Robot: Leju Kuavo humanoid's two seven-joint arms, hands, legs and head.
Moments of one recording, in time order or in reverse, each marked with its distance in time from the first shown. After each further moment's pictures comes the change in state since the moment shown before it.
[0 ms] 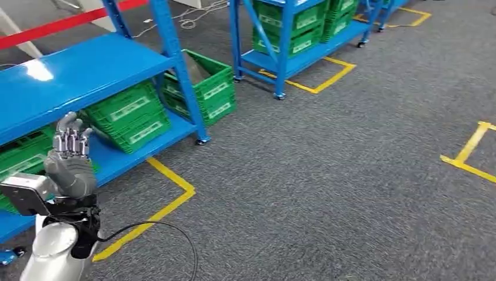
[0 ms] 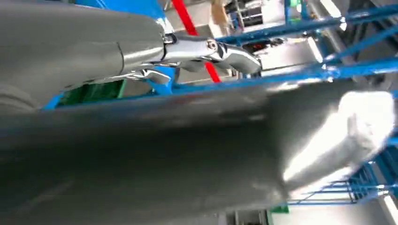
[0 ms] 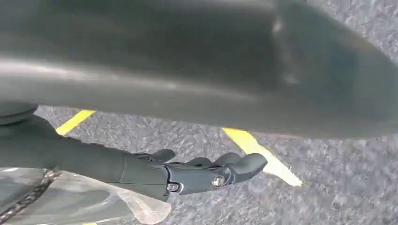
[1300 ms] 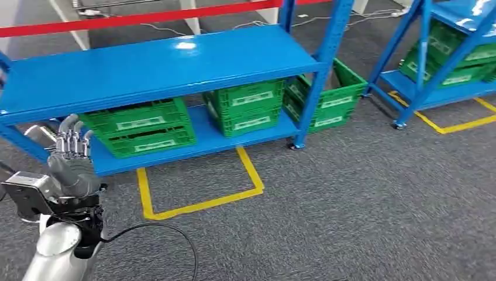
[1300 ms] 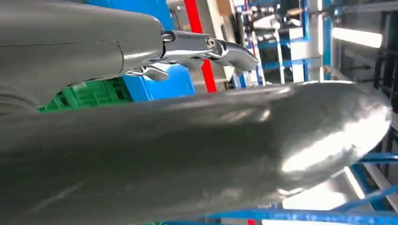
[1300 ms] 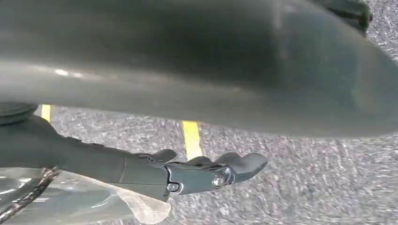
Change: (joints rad) left arm 0.010 -0.007 -0.001 0.012 0.009 0.007 0.003; right arm 0.011 -0.002 0.001 0.000 0.020 0.000 0.003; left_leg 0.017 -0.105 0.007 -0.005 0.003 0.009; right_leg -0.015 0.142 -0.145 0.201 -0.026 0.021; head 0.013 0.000
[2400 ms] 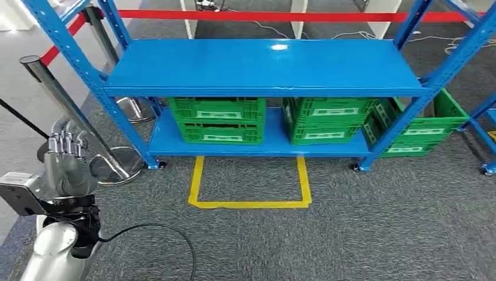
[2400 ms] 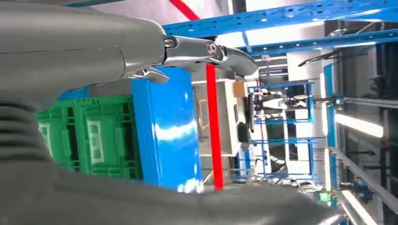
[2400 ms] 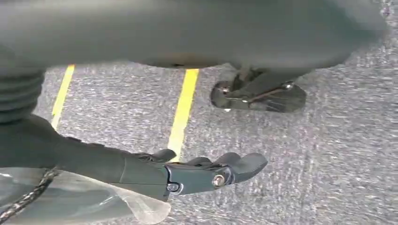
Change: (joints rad) left arm -0.001 -0.002 0.020 0.001 0.021 0.017 -0.005; right arm -0.005 0.000 -0.010 0.000 -0.023 0.016 0.077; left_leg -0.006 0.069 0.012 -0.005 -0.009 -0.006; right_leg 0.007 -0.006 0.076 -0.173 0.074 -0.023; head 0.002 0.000
